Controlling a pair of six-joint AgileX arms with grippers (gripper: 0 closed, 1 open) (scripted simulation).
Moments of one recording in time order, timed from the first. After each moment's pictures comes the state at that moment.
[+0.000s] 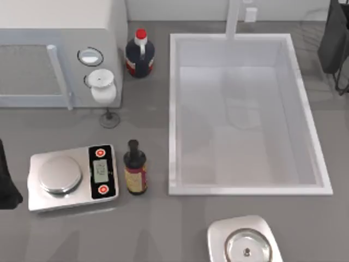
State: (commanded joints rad) left arm 0.00 0.00 0.00 0.00 0.00 0.00; right arm -0.19 1.34 1.40 -0.24 -0.34 0.17
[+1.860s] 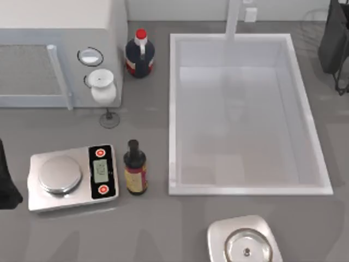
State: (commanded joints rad) left arm 0.00 0.00 0.00 0.00 0.00 0.00; right arm -0.31 1.80 0.98 0.82 -0.28 0.02
